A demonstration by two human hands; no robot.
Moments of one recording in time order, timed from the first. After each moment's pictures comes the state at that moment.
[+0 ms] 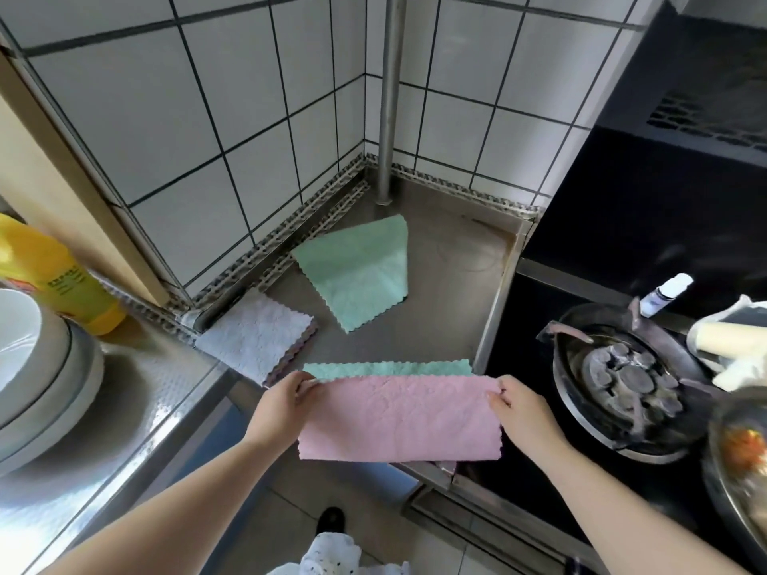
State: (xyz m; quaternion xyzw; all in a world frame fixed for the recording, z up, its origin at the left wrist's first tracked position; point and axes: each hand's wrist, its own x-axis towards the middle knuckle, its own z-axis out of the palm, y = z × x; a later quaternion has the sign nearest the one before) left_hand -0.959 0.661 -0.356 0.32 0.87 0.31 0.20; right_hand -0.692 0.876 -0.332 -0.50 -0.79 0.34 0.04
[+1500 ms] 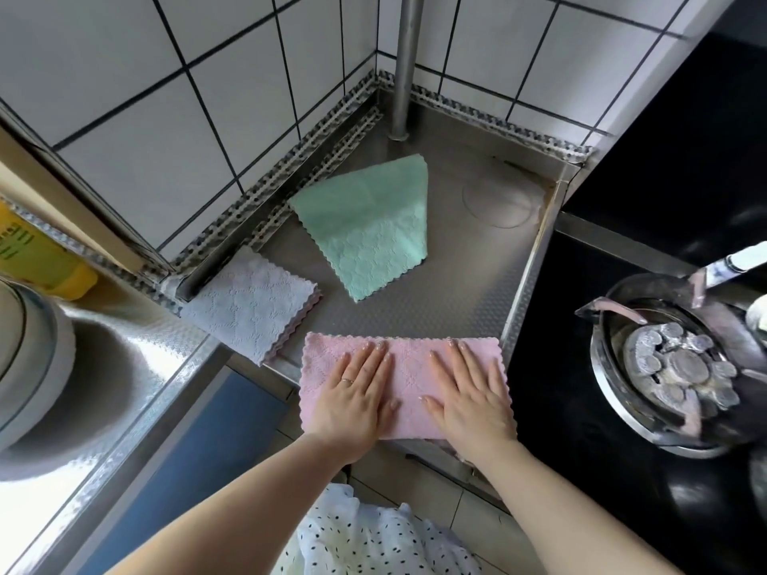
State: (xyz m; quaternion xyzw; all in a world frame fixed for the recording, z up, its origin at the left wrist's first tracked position) left_hand -0.910 0.702 -0.387 0.59 0.80 0.06 0.06; right_hand -0.764 0.832 -0.392 -0.33 -0.94 0.02 -0.10
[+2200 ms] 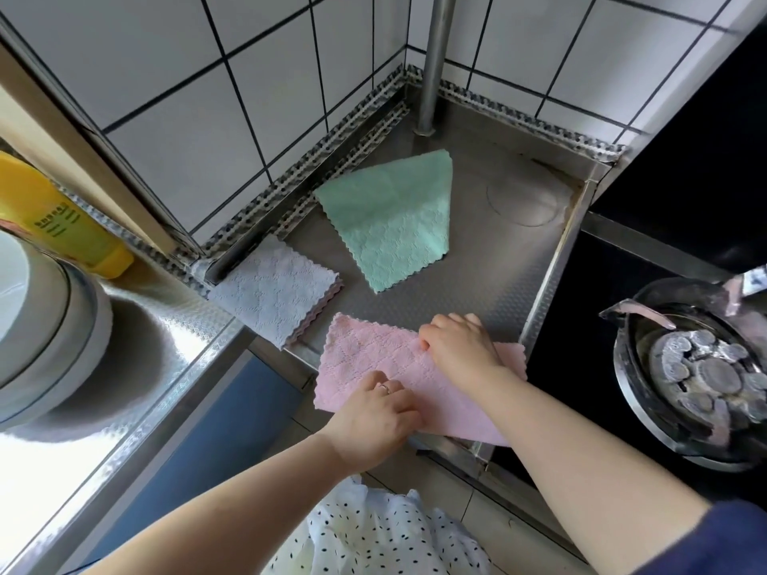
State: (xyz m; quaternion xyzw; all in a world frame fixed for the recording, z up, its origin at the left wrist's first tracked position) left_hand -0.901 0.689 -0.368 0.73 0.67 0.07 0.07; right_hand -0.837 0.867 -0.366 -0.21 -0.97 0.06 -0.09
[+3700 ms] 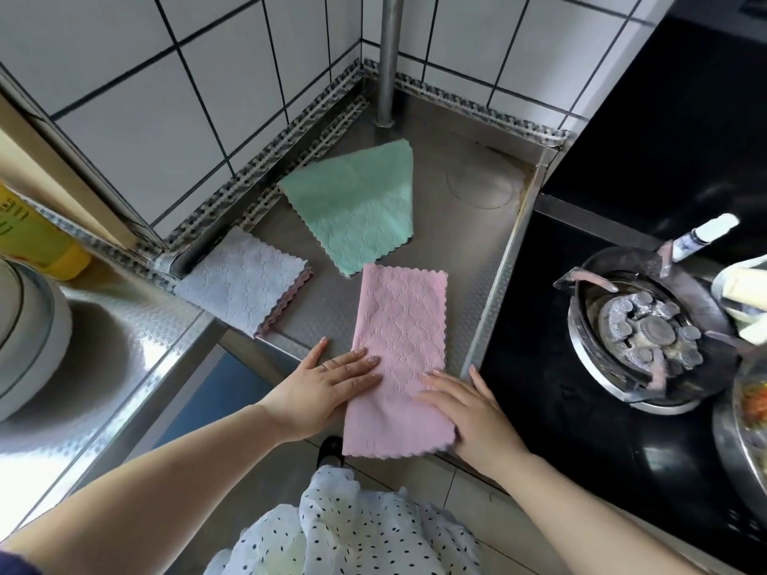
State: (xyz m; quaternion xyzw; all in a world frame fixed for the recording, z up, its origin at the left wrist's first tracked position) left_hand -0.945 0.660 -0.392 0.74 0.66 0.06 0.14; right_hand -0.703 0.807 -0.381 -0.19 -0.96 0.22 -0.03
